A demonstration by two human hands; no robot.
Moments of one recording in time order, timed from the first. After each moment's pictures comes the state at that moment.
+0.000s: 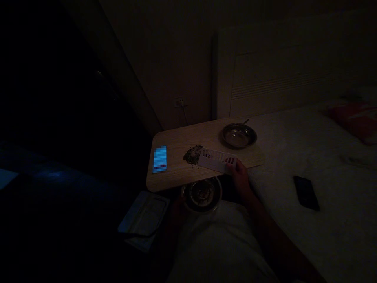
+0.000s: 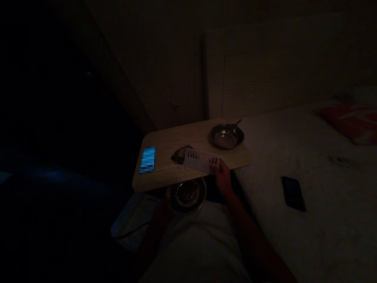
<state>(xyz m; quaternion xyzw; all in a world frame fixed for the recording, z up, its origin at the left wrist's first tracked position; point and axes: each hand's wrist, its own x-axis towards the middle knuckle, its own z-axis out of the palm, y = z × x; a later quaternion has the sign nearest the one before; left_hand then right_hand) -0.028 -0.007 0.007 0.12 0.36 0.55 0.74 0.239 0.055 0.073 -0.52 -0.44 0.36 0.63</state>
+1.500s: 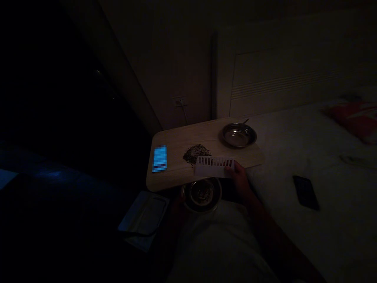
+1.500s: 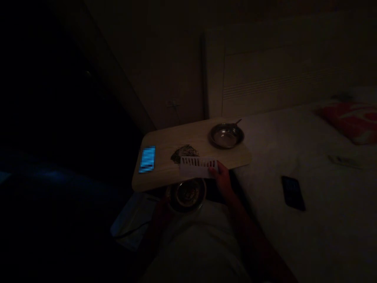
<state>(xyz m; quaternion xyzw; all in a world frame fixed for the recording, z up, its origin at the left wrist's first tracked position) -0.029 -0.008 0.009 0.12 0.35 0.55 0.75 0.240 0.050 0.071 -0.49 -0.43 0.44 0.62</state>
